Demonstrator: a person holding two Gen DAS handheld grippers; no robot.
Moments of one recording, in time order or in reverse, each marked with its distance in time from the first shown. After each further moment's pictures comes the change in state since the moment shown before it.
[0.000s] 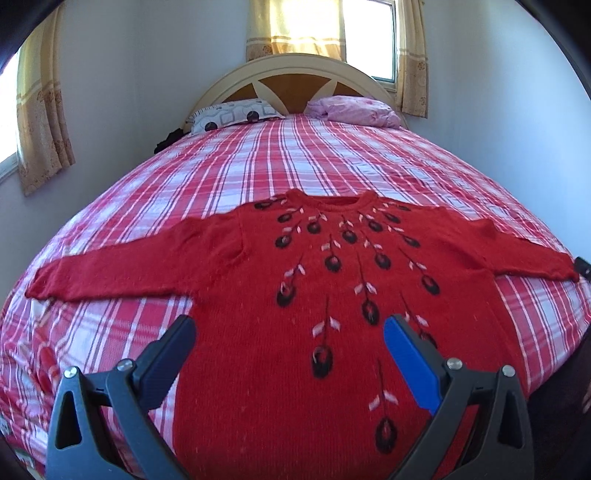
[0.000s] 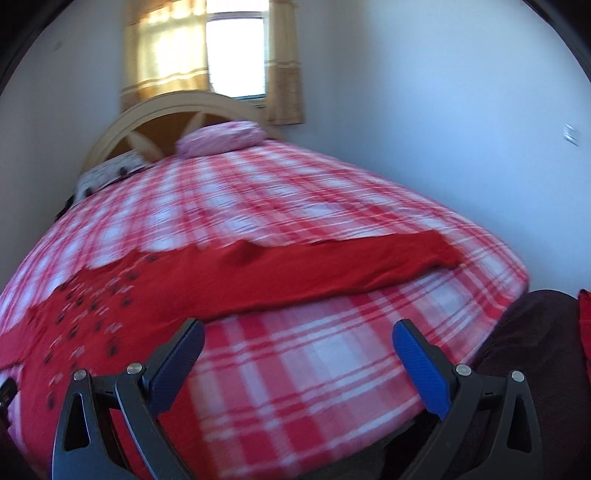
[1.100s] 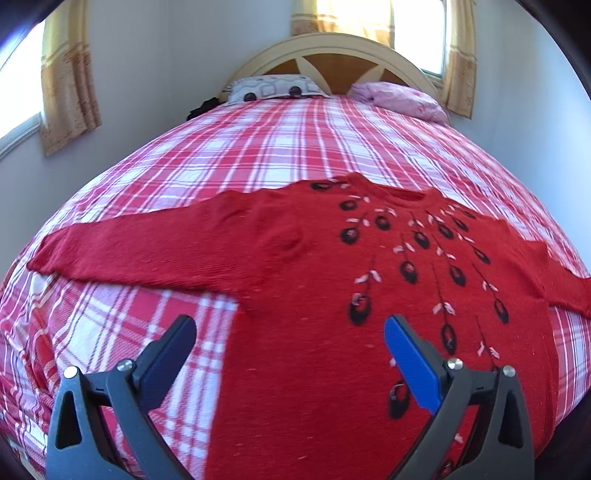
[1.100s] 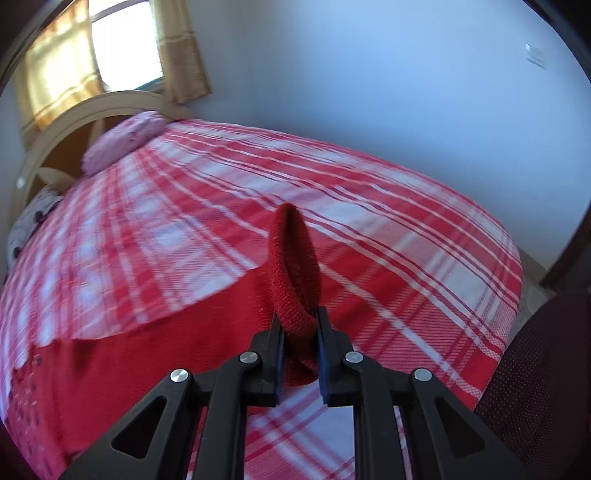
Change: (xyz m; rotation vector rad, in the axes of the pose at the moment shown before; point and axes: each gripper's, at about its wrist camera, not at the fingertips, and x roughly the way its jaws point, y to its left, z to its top) left arm 0.044 0.056 0.006 -0.141 0.097 0.086; right arm 0.143 -0.140 0.086 0.206 0.186 -0.103
